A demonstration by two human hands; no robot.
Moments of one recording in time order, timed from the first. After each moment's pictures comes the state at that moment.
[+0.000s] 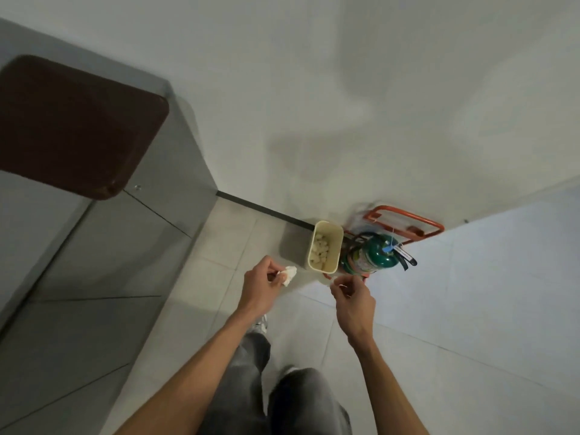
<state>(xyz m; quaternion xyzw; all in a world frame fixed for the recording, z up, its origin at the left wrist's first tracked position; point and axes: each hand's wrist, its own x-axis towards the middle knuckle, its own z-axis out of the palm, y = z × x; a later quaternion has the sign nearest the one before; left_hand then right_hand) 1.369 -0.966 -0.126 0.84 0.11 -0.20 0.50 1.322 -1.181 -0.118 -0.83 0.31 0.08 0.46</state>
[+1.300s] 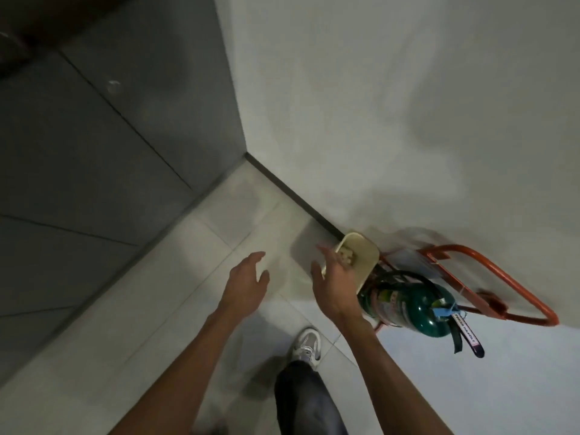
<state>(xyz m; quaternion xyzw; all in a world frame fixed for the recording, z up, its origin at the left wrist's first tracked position) 1.400 -1.004 -0.372 0.83 0.27 -0.19 0.45 1.471 -1.201 -0.342 -0.92 -0.05 0.23 0.32</state>
